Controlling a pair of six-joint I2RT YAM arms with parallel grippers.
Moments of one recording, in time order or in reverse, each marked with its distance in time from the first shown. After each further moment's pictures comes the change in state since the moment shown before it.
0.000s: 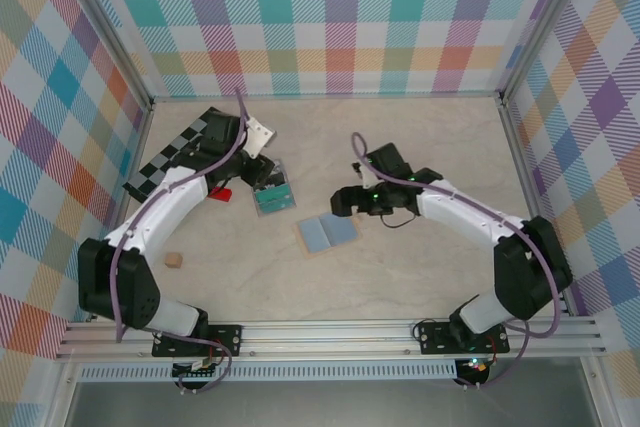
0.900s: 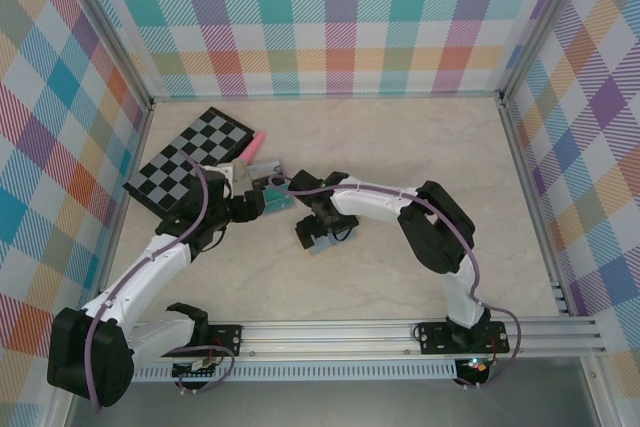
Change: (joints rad) left arm 0.000 -0.336 -0.462 0.203 -0.132 -0.531; right arm 0.206 0.482 0.365 -0.320 0.315 0.018
